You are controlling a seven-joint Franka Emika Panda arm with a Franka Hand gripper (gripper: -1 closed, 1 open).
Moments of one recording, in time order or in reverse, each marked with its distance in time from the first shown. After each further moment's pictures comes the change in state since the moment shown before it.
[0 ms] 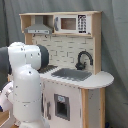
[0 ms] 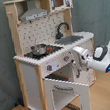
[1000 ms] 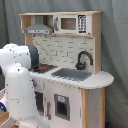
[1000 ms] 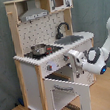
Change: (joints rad) arm 0.000 -0.173 -0.069 0.107 0.000 0.152 0.137
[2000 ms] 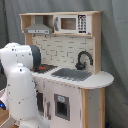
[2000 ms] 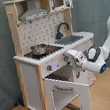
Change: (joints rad) arm -0.001 0.031 0.004 0.002 0.016 -0.007 -0.169
